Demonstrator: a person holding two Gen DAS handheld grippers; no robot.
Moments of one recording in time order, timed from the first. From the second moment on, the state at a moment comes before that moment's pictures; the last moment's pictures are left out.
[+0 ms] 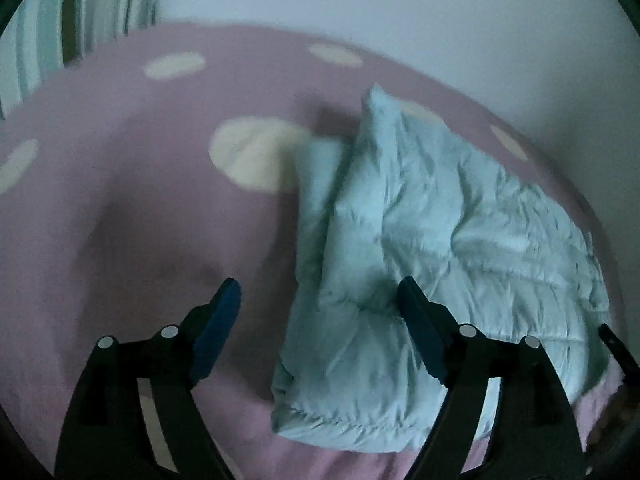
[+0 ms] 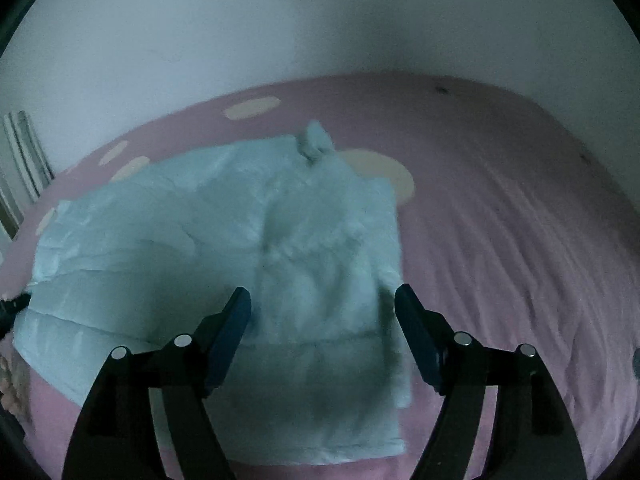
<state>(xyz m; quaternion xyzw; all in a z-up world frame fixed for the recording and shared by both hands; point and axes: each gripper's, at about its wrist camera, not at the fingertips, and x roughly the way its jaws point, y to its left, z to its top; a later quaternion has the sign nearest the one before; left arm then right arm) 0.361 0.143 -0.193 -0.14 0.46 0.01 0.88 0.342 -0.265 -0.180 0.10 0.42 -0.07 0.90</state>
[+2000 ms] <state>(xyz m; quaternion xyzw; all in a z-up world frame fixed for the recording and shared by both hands) 0.200 0.210 -0.181 -0.18 0.47 -0.01 0.86 0.166 -0.216 -0.187 0.20 0.47 0.04 0.86</state>
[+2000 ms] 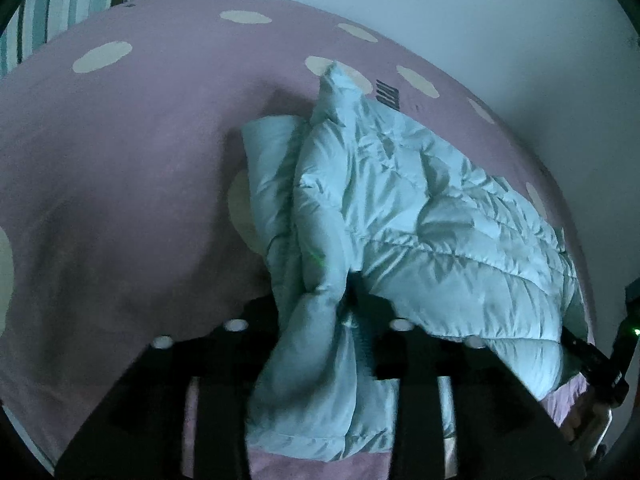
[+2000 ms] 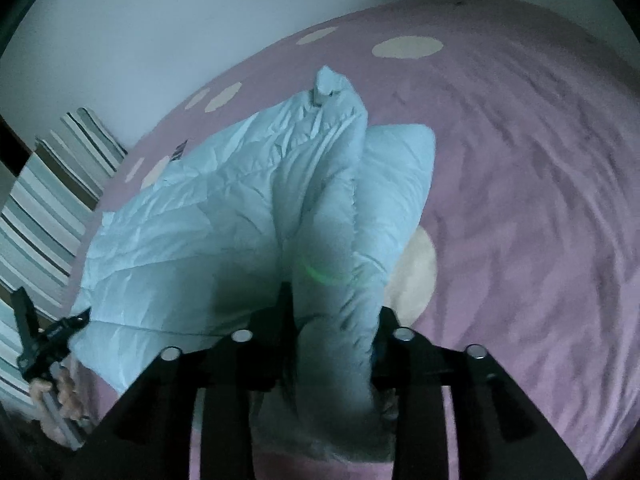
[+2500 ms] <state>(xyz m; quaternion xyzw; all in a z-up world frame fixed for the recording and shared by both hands) 0.181 0.228 -0.170 -0.18 0.45 0.00 0.87 0.142 -0.199 -0.132 0.13 0.40 -0.01 0.91</state>
